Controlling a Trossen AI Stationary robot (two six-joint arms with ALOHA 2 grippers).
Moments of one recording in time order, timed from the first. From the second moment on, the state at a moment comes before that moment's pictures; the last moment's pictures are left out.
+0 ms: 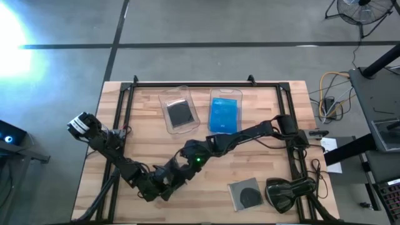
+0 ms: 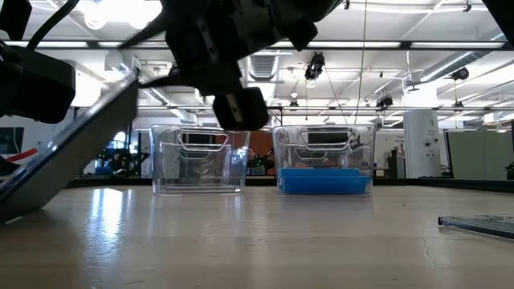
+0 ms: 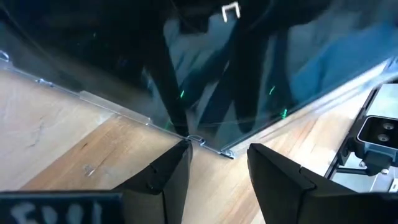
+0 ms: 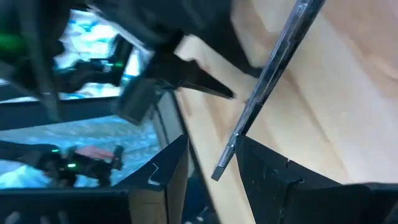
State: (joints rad) left arm -0.76 1.72 0.69 0.03 -0.28 -1.70; right arm 0.18 2.15 1.58 -0.09 -0.47 1.12
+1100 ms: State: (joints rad) left arm -0.78 1.72 0.69 0.03 -0.26 -1.67; right arm 0.22 2.13 1.57 -0.24 0.06 0.99
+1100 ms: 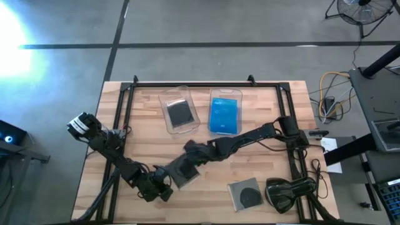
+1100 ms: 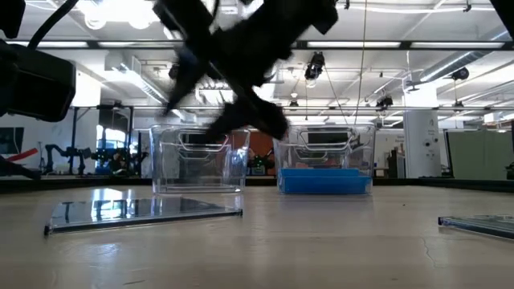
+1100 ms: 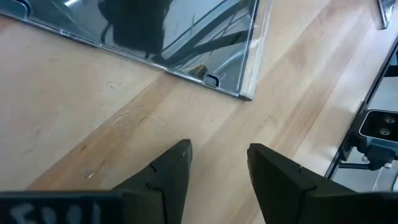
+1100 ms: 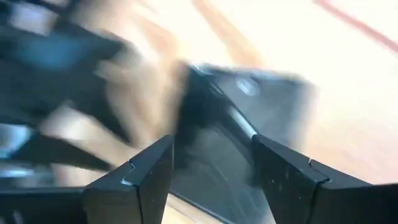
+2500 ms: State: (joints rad) left arm -0.72 1.72 0.68 0.07 -0.21 -1.49; right arm 0.23 2.17 1.55 0.03 -0.31 0.99
